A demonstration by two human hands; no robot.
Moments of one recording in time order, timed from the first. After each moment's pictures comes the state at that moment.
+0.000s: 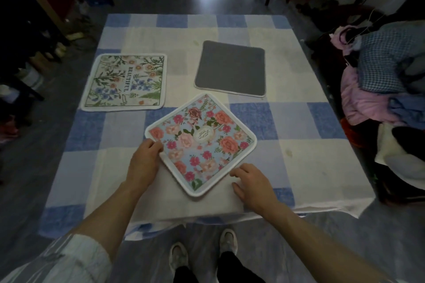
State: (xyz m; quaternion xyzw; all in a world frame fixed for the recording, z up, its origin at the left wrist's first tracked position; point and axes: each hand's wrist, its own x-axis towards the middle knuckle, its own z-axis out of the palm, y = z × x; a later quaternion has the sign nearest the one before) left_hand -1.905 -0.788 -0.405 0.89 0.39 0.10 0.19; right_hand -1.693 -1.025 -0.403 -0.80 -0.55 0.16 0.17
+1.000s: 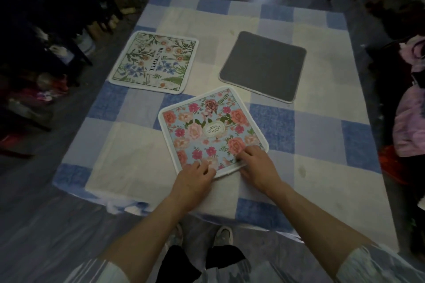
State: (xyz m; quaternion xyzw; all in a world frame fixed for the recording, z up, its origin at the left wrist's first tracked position) left_hand -1.831 -0.914 -0.412 0.95 0.30 -0.04 0.05; right_hand -1.611 -0.969 -0.429 -0.71 -0.68 0.16 0.11
